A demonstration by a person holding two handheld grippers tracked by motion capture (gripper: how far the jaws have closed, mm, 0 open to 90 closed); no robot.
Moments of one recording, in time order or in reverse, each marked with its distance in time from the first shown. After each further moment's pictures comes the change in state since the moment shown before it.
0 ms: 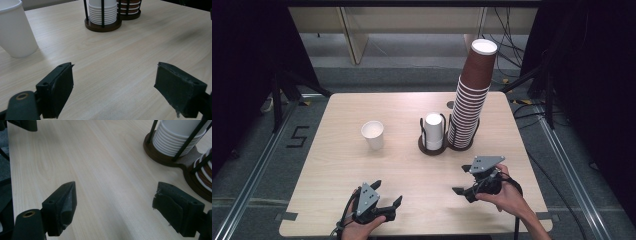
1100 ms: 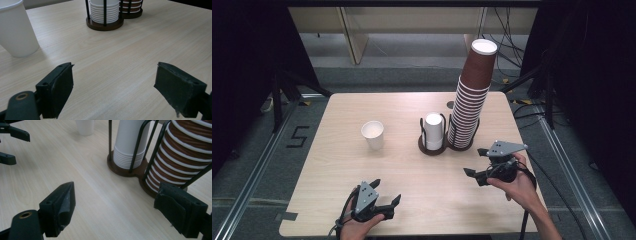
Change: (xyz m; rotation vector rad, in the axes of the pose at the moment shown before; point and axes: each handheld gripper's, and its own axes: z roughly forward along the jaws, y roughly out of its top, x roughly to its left) left arm 0.007 -0.001 0.004 0.004 0.005 -0.006; right arm -0.025 0.013 -0.039 -0.109 -0.155 0.106
